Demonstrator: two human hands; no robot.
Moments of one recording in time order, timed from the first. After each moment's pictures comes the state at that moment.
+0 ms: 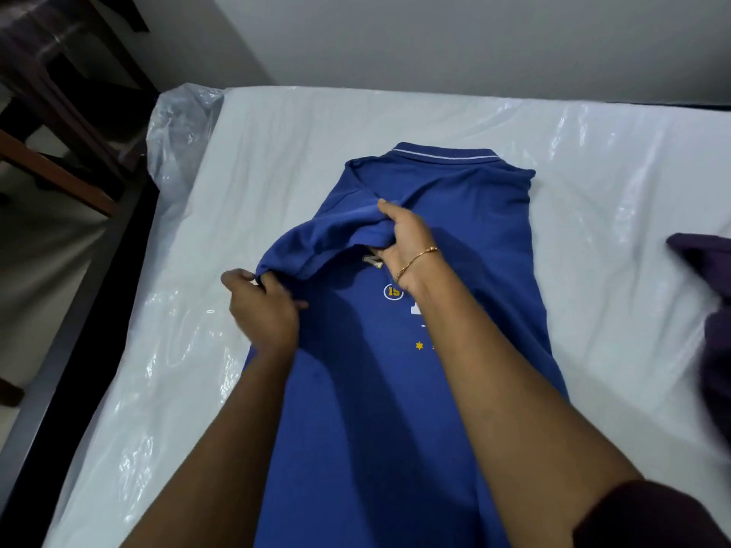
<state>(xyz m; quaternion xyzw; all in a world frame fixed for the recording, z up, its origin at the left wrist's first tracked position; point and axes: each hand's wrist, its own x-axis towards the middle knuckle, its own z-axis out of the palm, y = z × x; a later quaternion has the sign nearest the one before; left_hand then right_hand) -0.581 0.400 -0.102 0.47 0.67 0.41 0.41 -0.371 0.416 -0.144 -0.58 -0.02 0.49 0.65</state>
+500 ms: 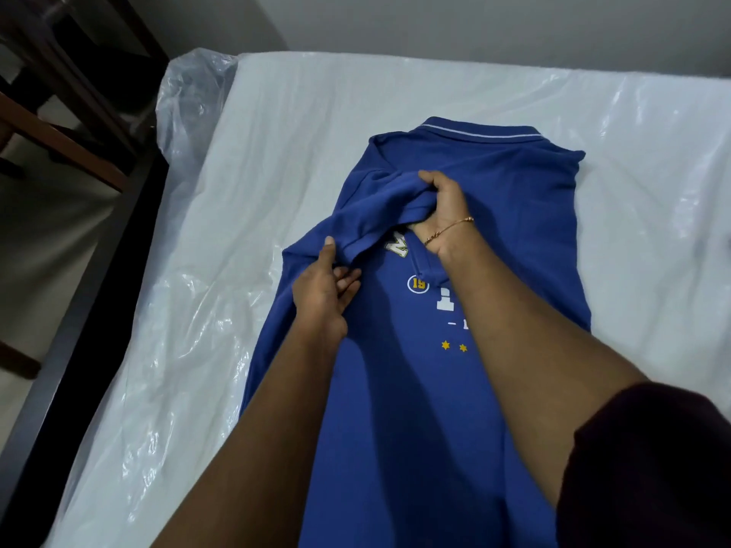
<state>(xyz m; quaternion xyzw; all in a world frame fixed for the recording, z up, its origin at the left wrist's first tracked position) -0.543 0.406 -0.124 0.22 0.58 0.32 0.72 -0.322 0.444 -0.188 -0.51 0.03 0.50 0.70</state>
